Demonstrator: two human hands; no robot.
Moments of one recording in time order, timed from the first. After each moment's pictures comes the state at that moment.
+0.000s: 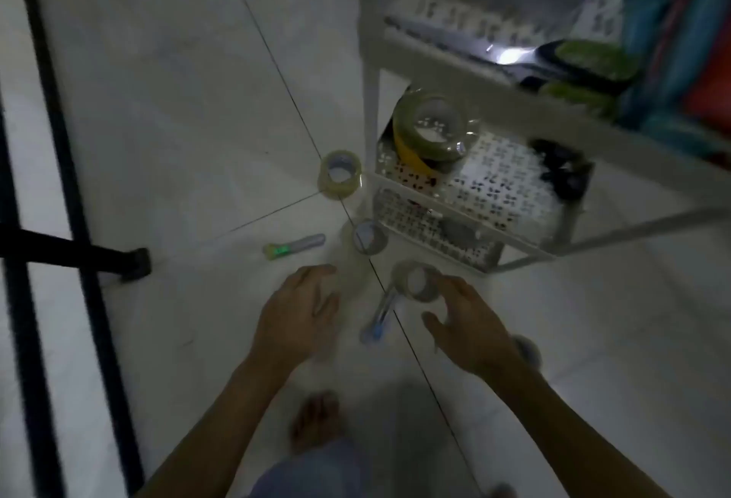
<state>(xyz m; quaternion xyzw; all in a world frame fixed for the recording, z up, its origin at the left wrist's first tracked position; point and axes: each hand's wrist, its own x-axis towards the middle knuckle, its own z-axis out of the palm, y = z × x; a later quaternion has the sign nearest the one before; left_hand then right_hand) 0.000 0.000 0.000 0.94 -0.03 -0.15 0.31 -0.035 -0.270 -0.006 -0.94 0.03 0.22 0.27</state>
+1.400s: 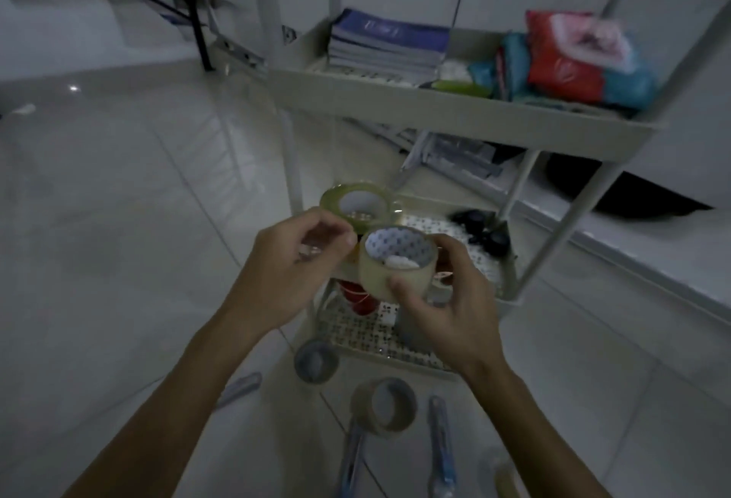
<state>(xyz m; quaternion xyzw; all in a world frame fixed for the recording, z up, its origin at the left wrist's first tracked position) 0.110 -0.085 0.064 0.81 -0.23 0.01 0.53 0.021 -0.281 0.015 -0.85 0.07 -0.28 0.45</state>
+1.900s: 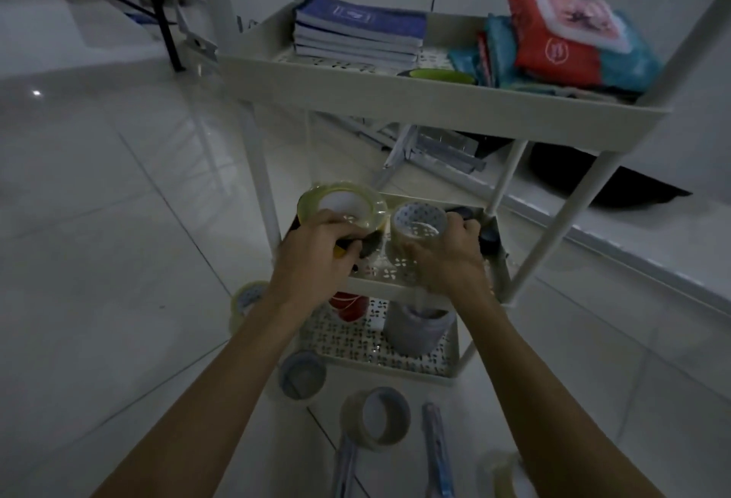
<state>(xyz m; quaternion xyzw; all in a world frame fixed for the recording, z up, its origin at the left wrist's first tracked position) 0.176 -0.147 -0.003 0.89 -0.30 0.08 0.34 0.111 -0.341 -0.005 -0.87 0.31 -0.14 0.35</state>
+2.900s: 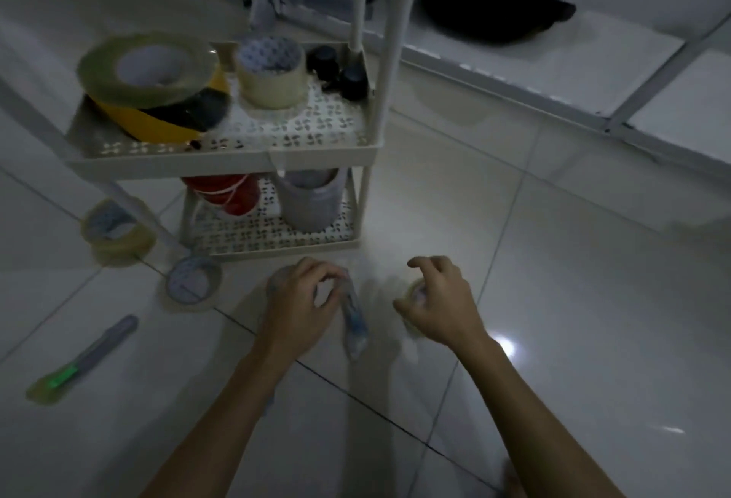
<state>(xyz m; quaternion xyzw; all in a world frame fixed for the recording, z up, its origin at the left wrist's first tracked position) 0.010 -0.184 -0.182 0.82 -0.39 -0.09 0.39 -0.141 -0.372 -0.168 -0.90 0.35 0.04 0.24</state>
